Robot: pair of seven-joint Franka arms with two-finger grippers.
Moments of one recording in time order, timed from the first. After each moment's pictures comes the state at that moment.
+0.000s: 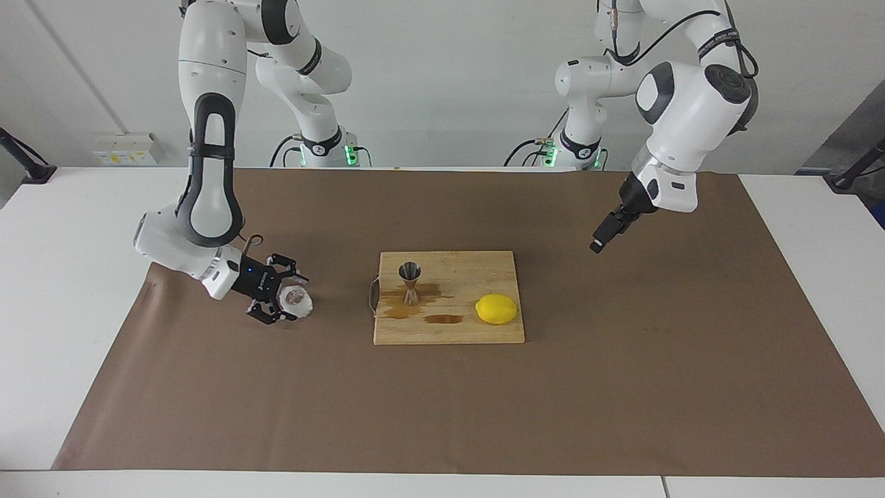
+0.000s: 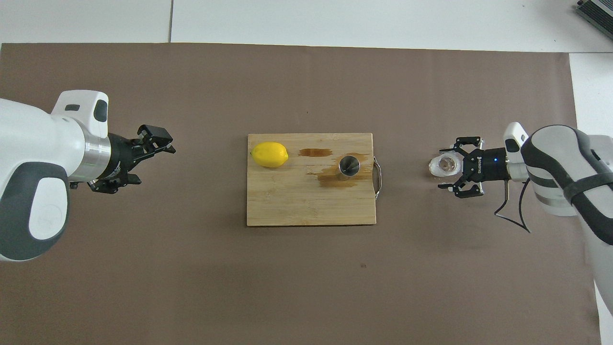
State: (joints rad) left arm 0.05 -0.07 -0.25 -1.97 -0.17 2.01 -0.71; right arm -0.05 0.39 -0.14 -2.00 0.93 2.04 -2.18
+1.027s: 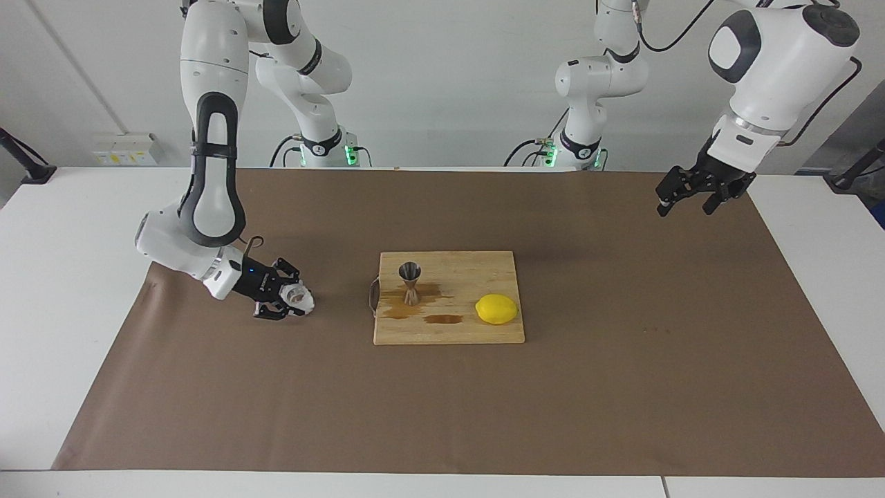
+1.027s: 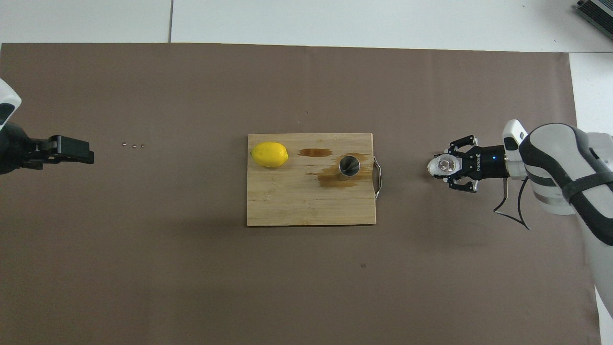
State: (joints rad) left arm 0.05 -0.08 -0.08 -1.75 -0.07 1.72 -0.04; right arm -0.03 0.39 -0.14 -1.99 0.93 2.05 -2.18
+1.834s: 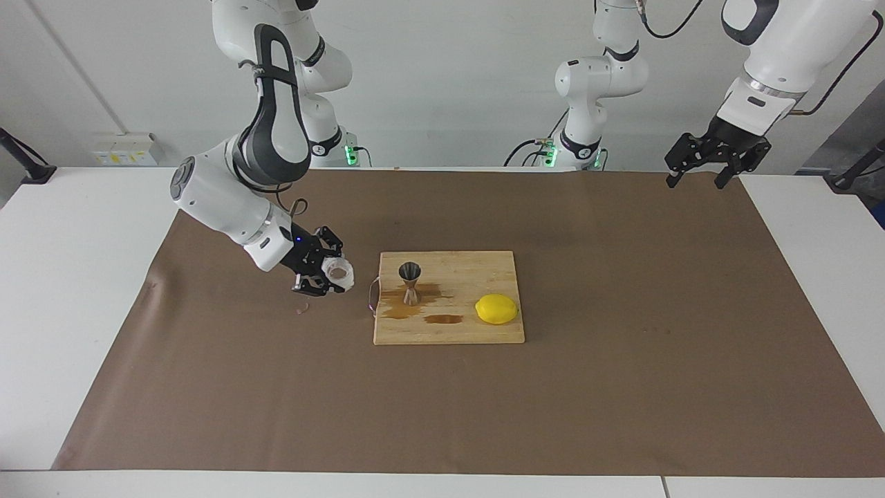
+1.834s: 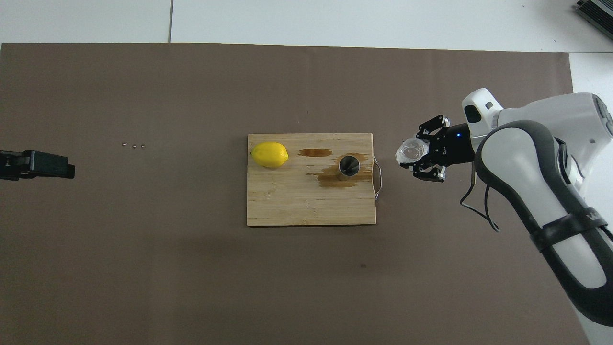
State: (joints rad) left arm 0.05 -0.13 -0.07 -1.73 -0.07 1.62 0.02; right arm 0.21 0.19 -0.13 -1.92 0.69 2.07 -1.59
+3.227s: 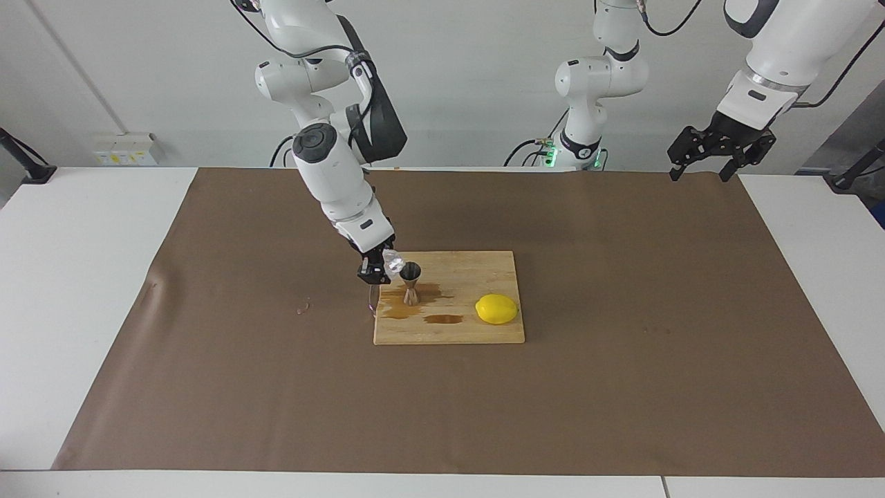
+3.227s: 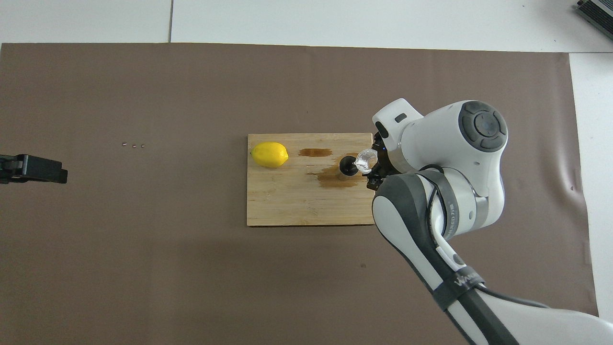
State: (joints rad) left arm 0.05 -0.13 -0.07 -1.70 -0.04 1.57 0.03; right arm 0.47 0.20 -0.12 -1.89 0.25 2.18 -1.17
